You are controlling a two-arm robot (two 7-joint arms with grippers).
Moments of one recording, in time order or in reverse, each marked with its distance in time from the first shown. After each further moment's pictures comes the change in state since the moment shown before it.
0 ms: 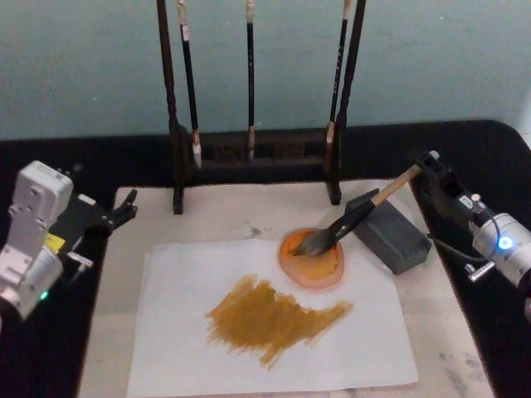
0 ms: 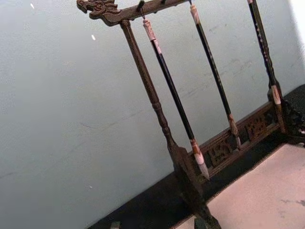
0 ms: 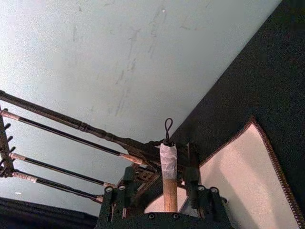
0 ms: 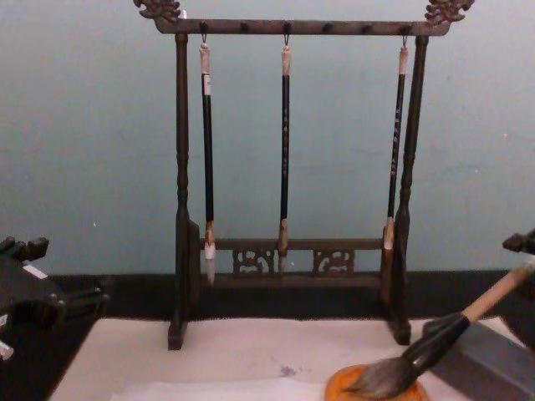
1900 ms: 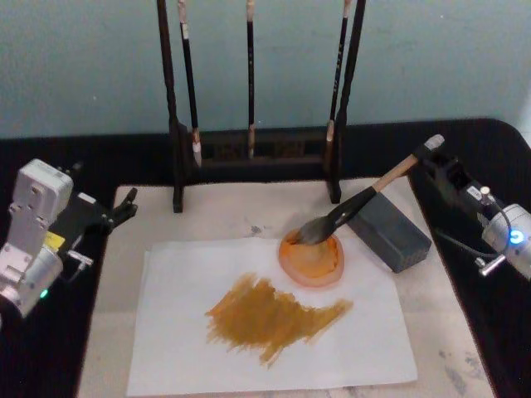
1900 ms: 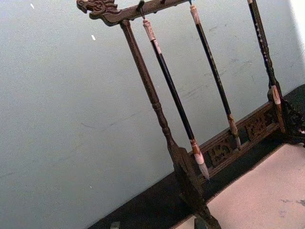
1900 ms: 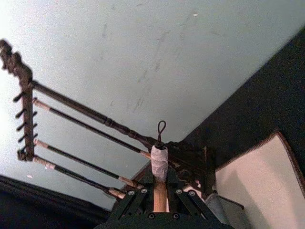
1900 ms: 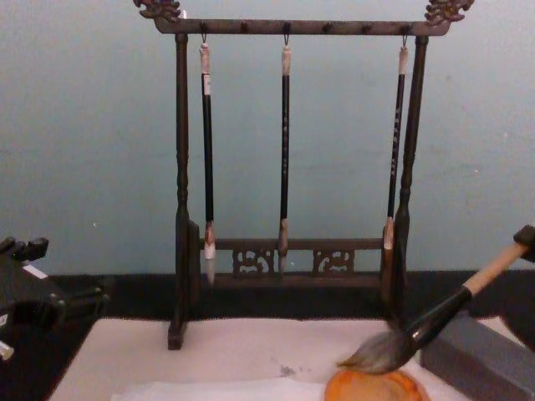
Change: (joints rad) left arm 0.000 0.000 0.000 0.000 0.000 0.000 0.000; right arm -0.006 0.080 -0.065 -0.048 0.036 -0.034 0.059
